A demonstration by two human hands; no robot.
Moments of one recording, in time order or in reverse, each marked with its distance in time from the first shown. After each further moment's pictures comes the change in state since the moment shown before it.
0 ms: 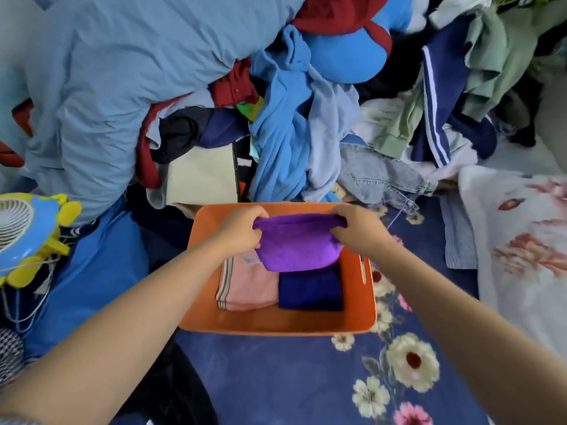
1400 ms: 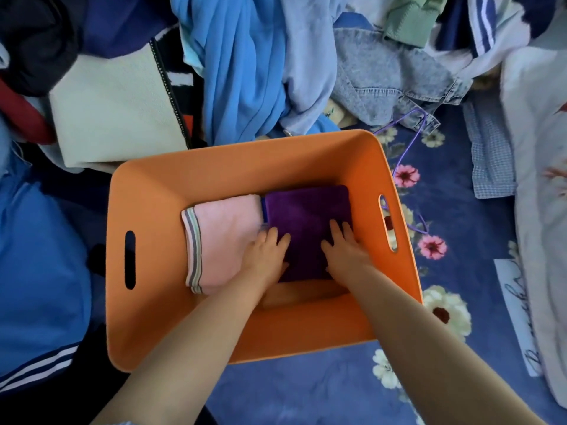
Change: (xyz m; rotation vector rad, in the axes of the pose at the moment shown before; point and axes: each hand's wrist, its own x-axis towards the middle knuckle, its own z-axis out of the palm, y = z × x) left_hand 0.059 -0.108 0.194 0.704 -0.435 0.091; right_hand 0.025 0.096 0.195 -0.481 -0.597 0.200
